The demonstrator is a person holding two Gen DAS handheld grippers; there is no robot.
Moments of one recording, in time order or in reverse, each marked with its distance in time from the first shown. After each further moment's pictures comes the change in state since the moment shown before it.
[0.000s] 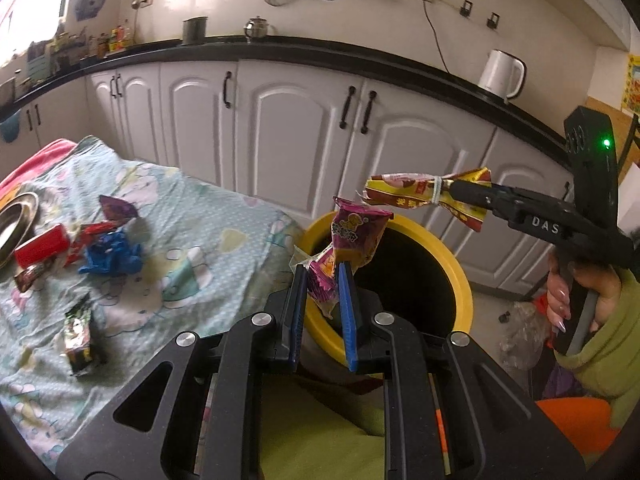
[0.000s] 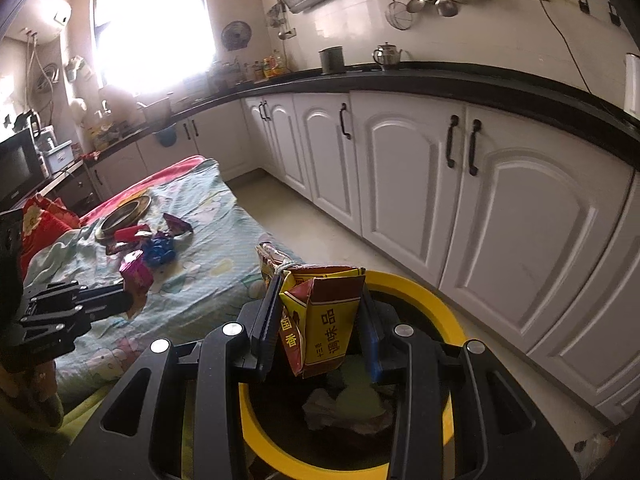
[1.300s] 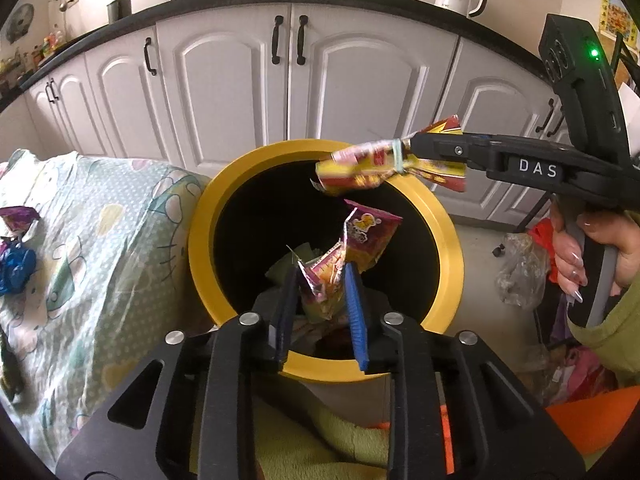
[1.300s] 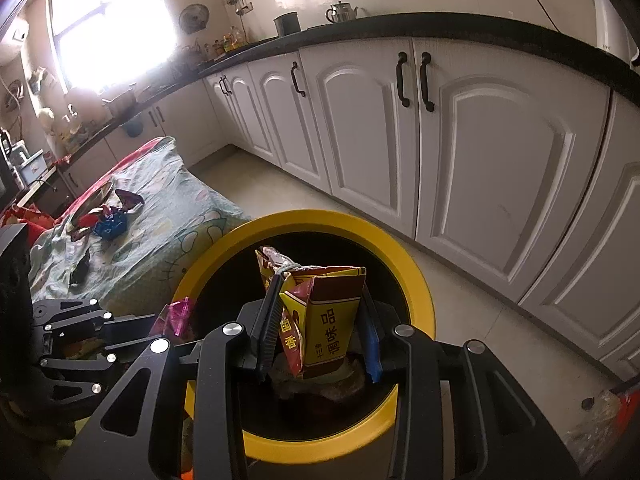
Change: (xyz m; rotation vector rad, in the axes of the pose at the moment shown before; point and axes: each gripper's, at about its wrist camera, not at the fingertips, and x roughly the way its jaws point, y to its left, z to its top) left arm 0.090 -0.068 -0.020 0.164 0.190 -0.069; right arm 0.022 -0.063 -0.043 0.117 0.116 -0.047
